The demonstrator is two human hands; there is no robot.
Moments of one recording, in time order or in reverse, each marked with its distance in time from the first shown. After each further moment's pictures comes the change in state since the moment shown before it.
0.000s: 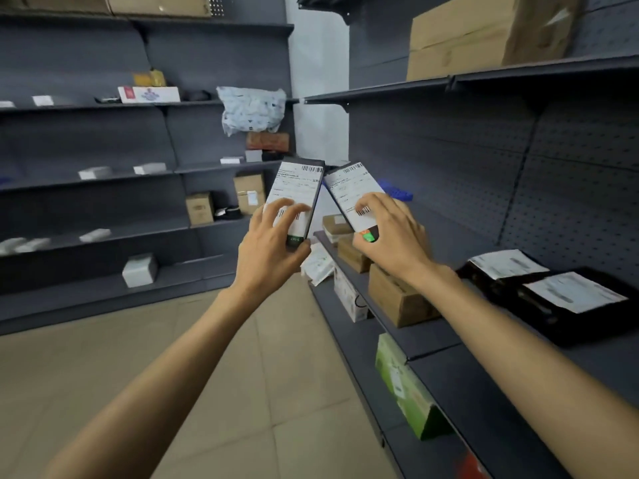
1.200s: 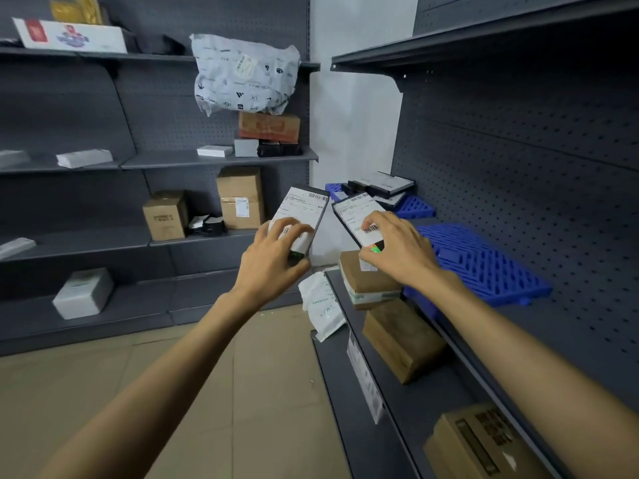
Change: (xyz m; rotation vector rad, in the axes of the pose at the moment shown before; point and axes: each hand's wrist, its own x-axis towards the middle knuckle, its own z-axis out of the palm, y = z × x) left_hand 0.396 -0.415 0.442 0.059 -0.236 -0.101; right_hand 0.480 0.291 0.488 -0.027 -0.316 0.062
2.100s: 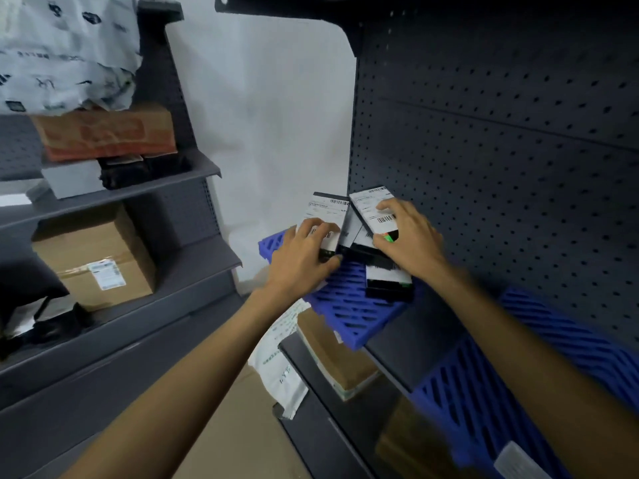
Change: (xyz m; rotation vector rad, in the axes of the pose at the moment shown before) left_hand 0.431 -0.120 0.300 -0.292 -0.330 0.241; right_hand 0.362 0.227 0.160 -0.097 0.140 0.478
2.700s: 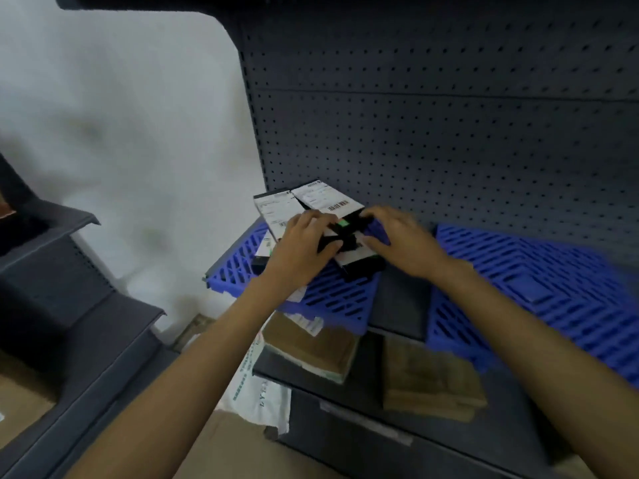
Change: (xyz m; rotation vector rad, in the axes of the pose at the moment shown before) left_hand 0.060 -0.006 0.010 -0.174 -0.217 0.571; right_hand -0.060 -0.021 -0.015 -0.073 -0.037 0.276
